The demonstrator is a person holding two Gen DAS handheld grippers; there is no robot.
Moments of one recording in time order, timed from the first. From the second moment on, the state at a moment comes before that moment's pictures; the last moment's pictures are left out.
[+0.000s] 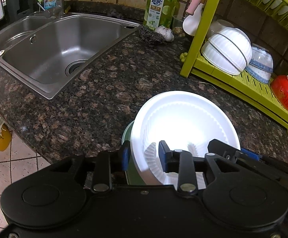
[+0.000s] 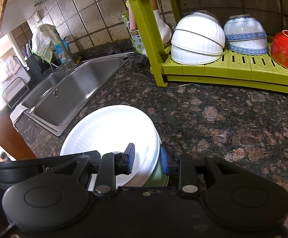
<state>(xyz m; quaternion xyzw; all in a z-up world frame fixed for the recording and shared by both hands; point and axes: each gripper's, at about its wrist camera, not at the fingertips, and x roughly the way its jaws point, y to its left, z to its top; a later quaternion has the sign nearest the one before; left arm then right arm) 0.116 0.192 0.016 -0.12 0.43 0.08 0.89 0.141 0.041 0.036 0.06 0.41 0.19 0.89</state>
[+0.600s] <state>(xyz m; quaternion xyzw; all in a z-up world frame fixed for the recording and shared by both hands) 0.104 0.186 0.033 -0.12 0.40 0.09 0.91 0.129 0.030 0.053 0.08 0.37 0.20 0.90</state>
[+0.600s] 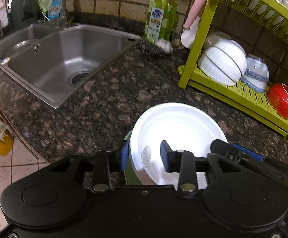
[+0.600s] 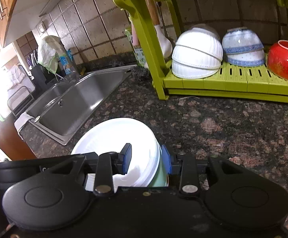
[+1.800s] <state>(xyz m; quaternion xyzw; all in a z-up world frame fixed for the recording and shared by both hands) 0.020 0.112 0.041 -0.06 0.32 0.16 0.93 0.041 -0.045 0.069 0.03 0.33 0.19 0.92</state>
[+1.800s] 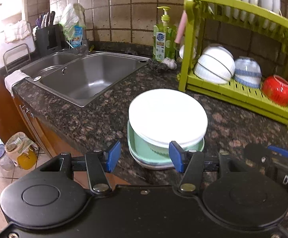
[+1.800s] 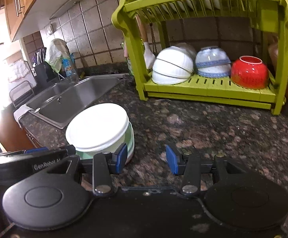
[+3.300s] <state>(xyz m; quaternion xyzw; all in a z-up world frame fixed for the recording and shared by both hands) 0.024 0.109 0.006 -0.03 0.36 0.14 0.92 0.042 -0.038 0.042 0.01 0.36 0.18 0.92</state>
